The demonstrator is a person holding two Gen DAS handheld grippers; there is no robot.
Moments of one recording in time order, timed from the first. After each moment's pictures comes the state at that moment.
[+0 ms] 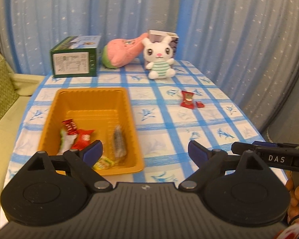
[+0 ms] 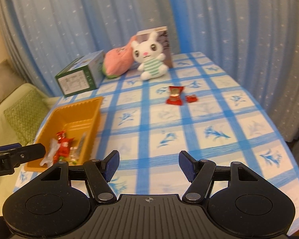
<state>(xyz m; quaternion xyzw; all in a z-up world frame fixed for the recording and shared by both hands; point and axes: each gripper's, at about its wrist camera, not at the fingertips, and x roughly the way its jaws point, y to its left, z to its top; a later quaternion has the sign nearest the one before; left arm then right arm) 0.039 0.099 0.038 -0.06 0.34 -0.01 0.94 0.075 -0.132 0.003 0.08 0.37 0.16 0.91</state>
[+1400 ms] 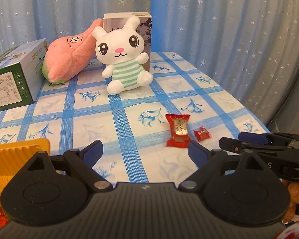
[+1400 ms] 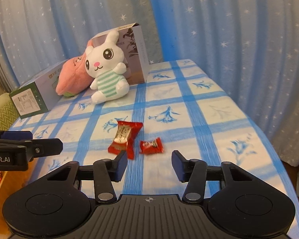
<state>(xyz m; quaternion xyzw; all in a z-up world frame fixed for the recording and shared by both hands) 0.298 0.024 -0.050 0.00 0.37 -0.05 0.93 0.307 -0.182 -0.090 0.07 0.34 0.17 0.92</state>
